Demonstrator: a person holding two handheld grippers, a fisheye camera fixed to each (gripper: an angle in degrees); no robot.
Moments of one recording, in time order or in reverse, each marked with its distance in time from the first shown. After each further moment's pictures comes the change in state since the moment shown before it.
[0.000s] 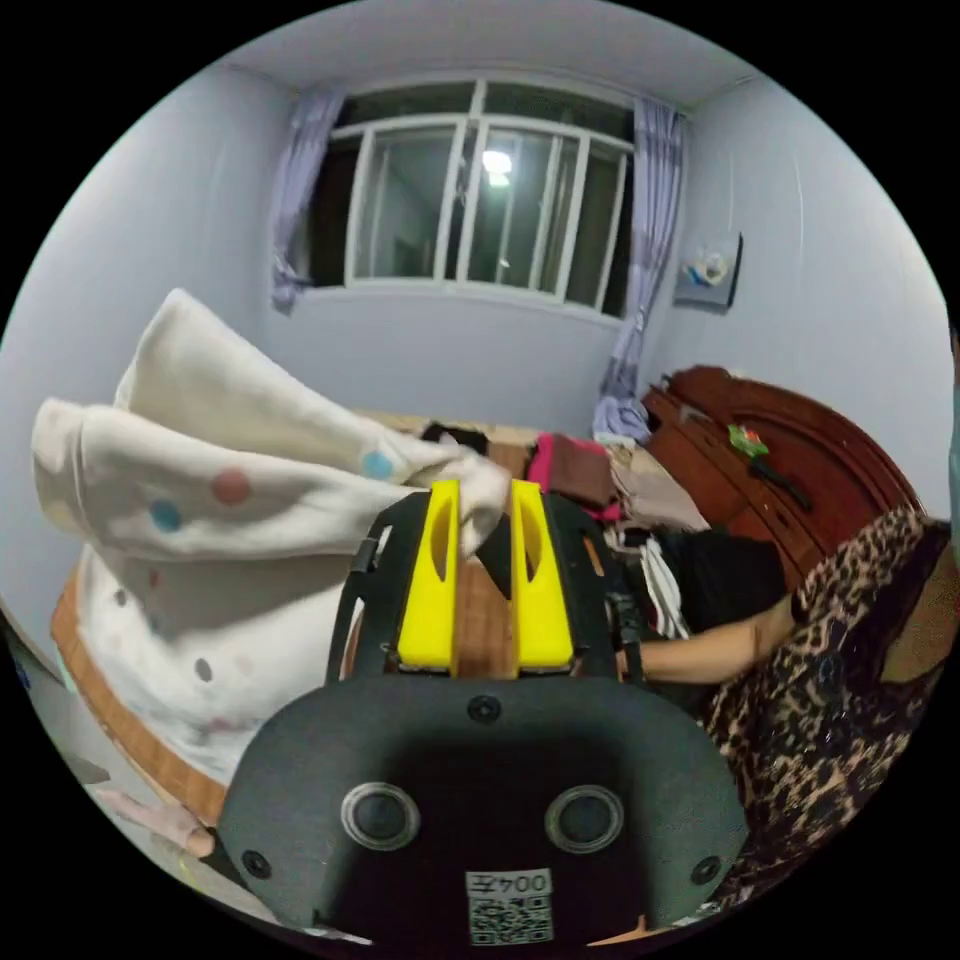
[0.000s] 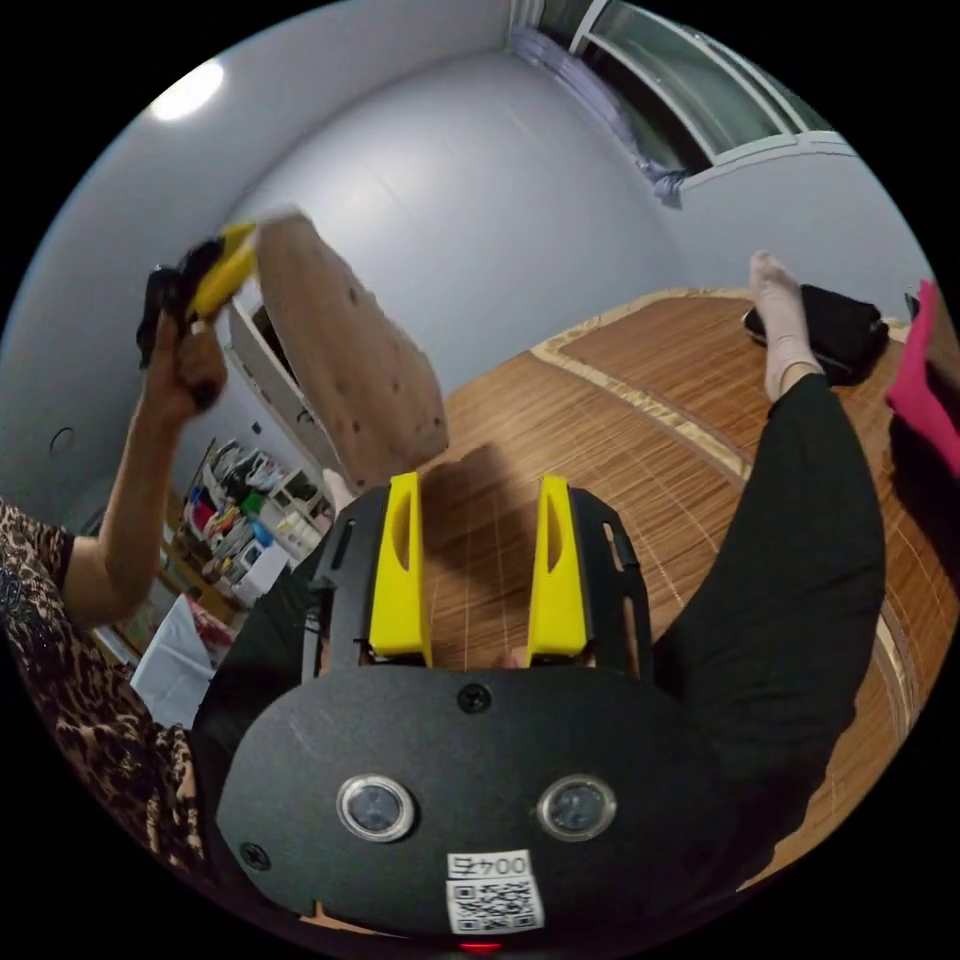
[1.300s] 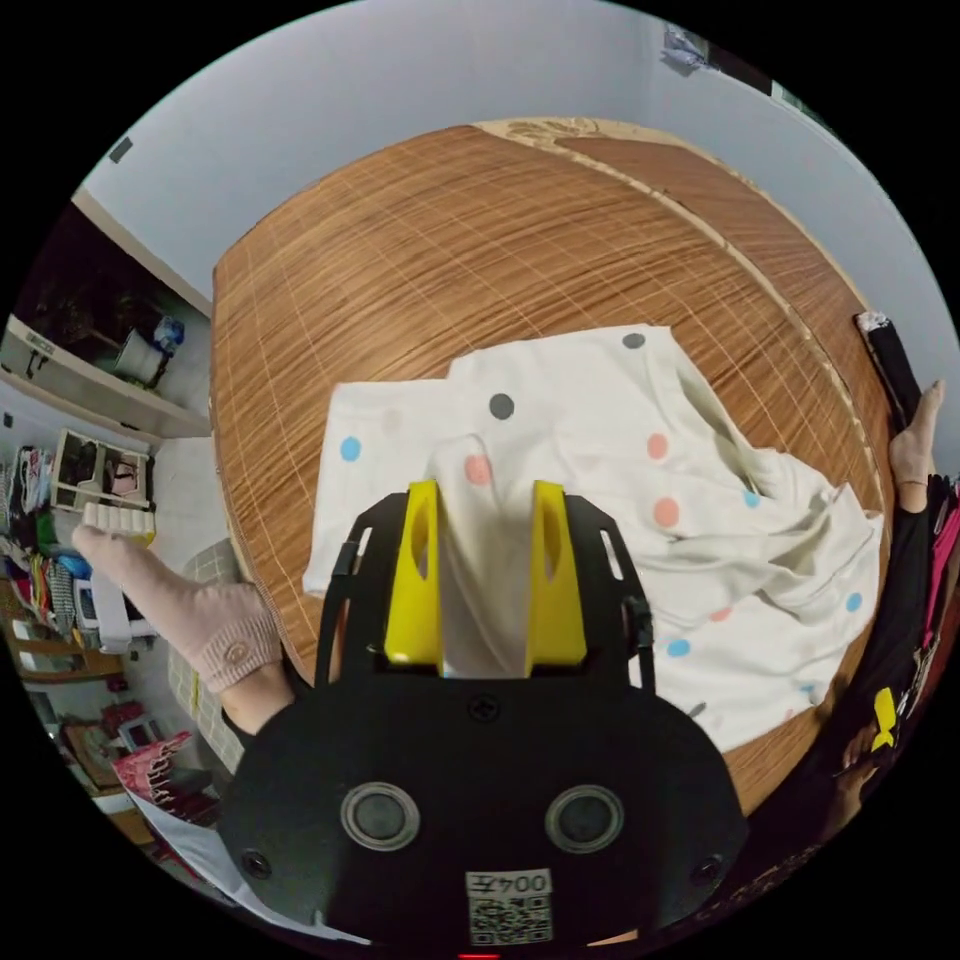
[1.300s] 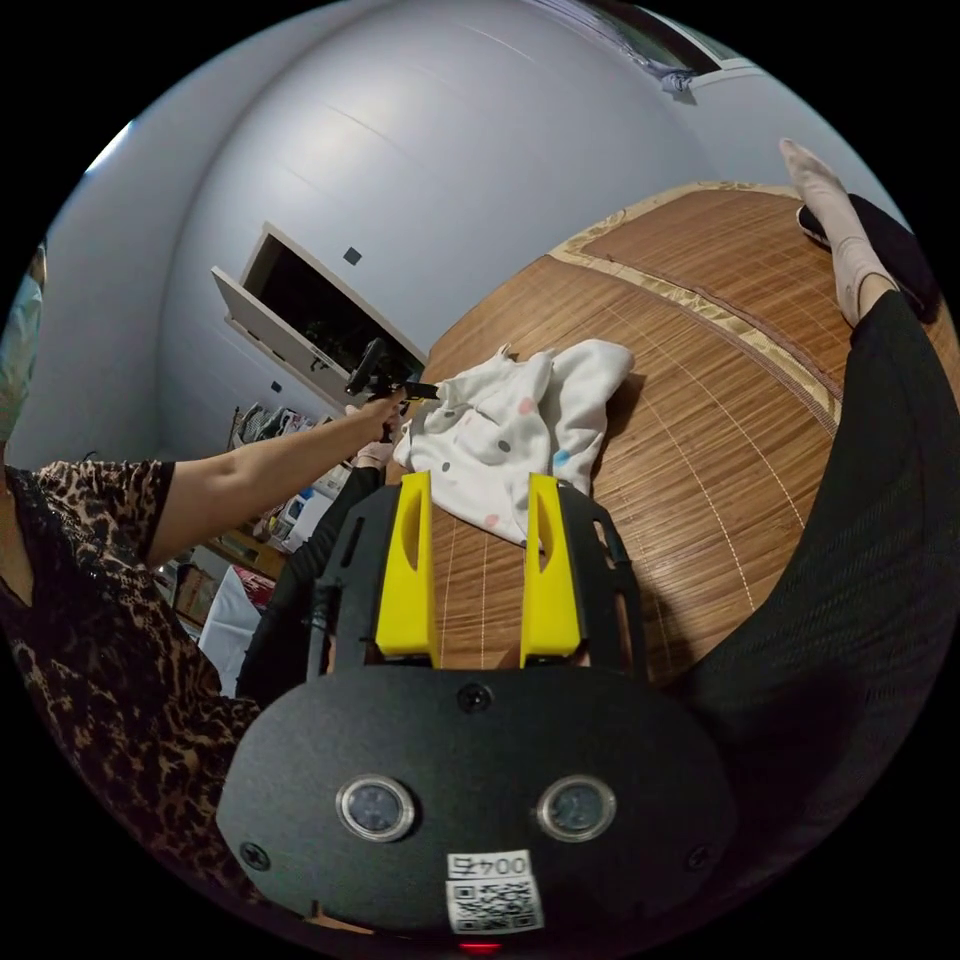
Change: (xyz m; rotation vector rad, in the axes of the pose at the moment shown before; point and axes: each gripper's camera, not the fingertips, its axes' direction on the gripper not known) left arm -0.376 0.212 0.067 -0.635 -0.705 -0.693; right arm 0.030 0.031 0.066 -0.279 -0.129 0.098
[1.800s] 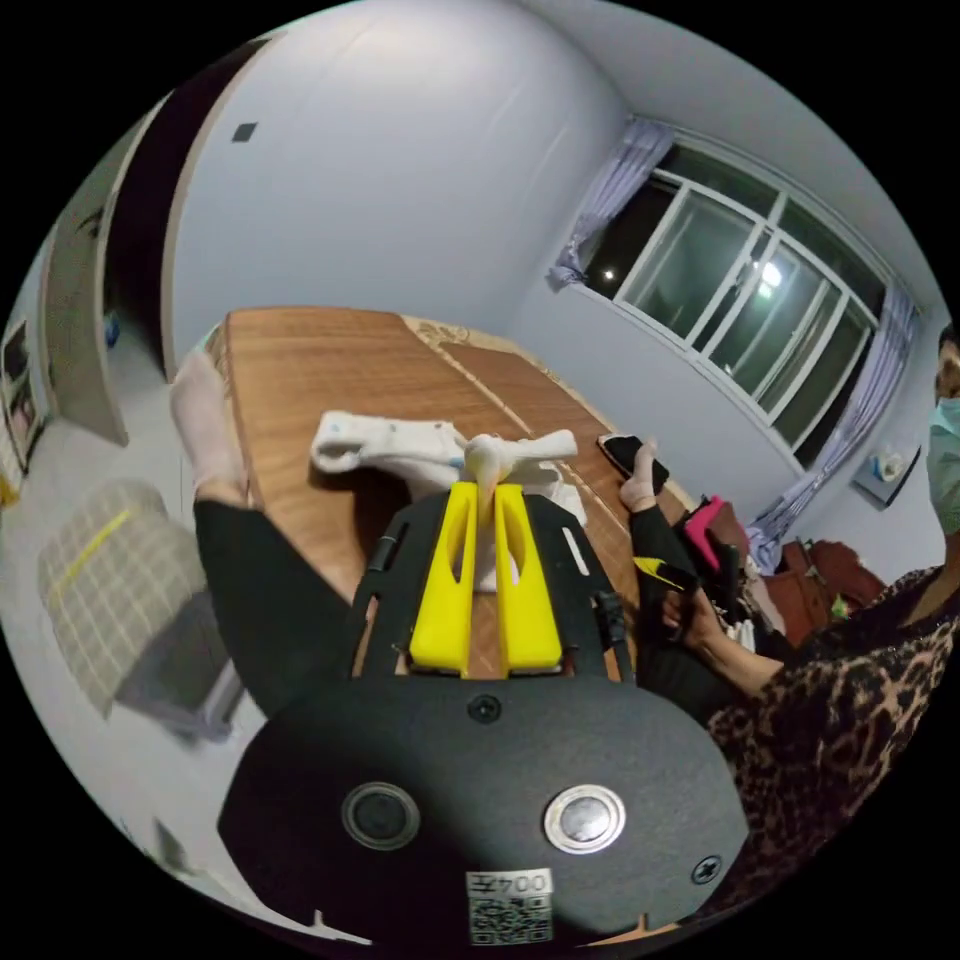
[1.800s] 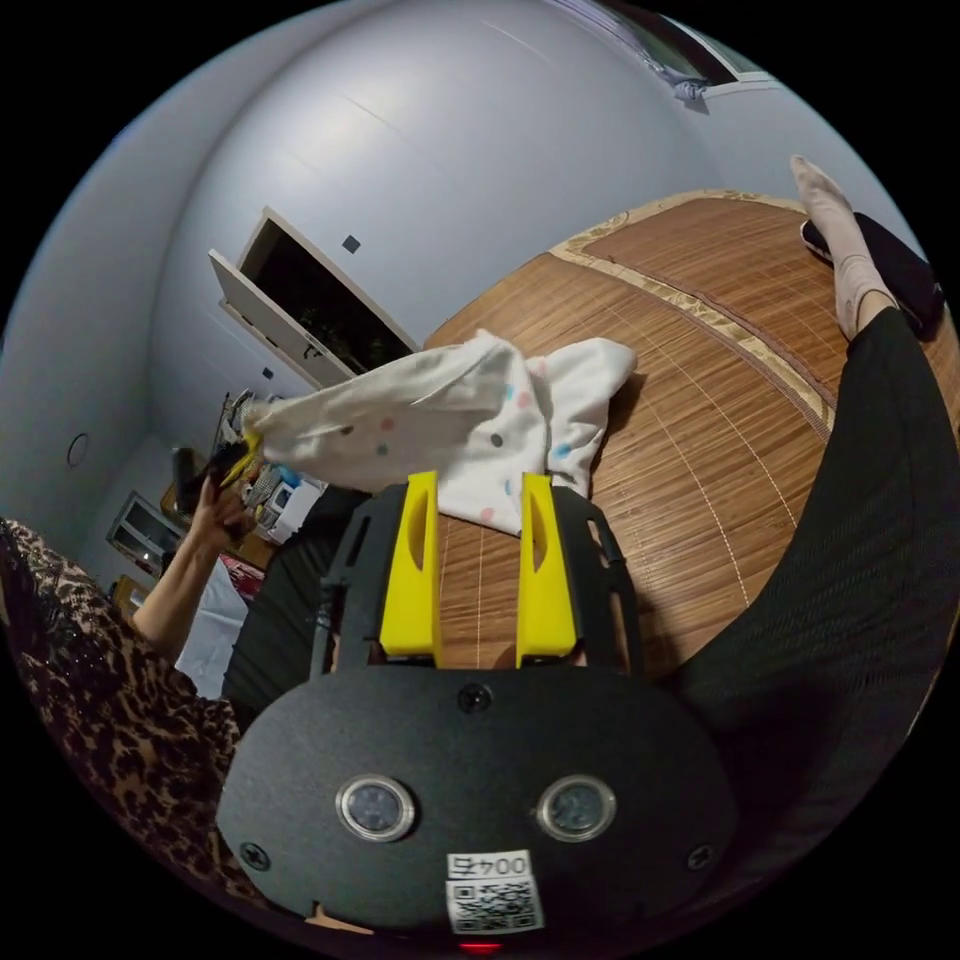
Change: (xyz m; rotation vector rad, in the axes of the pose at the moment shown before) left arm -0.134 0.412 -0.194 0.581 0.573 -0.135; right arm -0.029 -0.001 0.022 -0.018 0.044 -0.031
